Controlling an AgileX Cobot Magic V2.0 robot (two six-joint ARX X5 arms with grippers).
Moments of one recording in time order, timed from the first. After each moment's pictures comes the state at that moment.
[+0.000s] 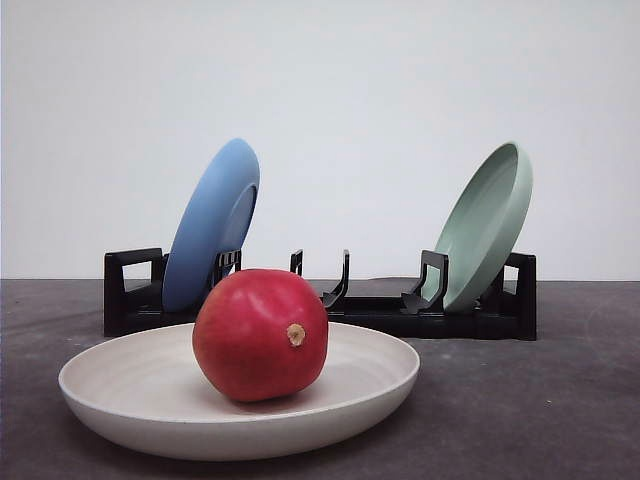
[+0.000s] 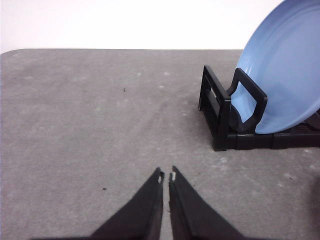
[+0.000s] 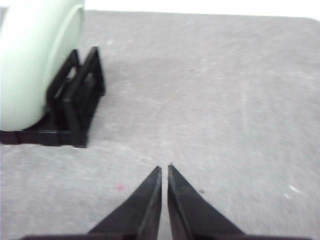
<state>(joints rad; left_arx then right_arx) -0.02 0.00 0.02 -0.18 0.06 0.00 0.04 0.36 0.17 -0.11 0.03 0.05</state>
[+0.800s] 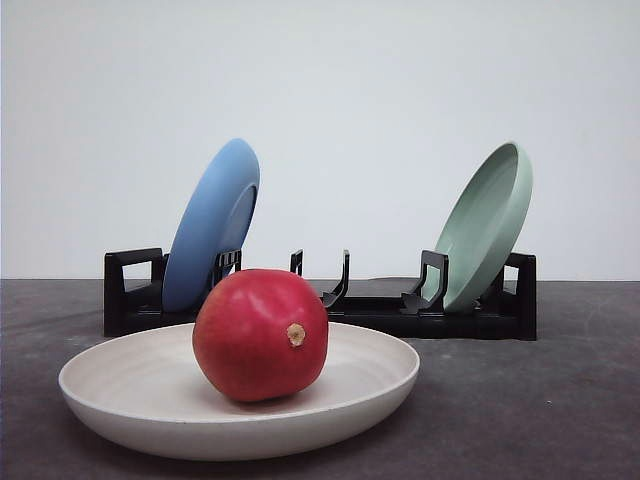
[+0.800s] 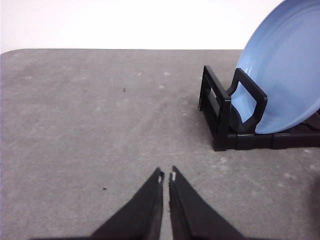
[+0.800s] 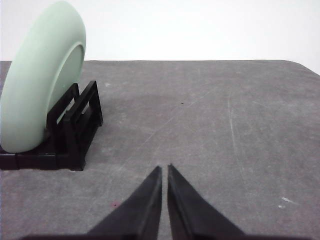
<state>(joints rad) -0.02 0.00 0.02 -0.18 0.06 0.00 0.02 0.01 0.01 -0.12 0.03 0.06</state>
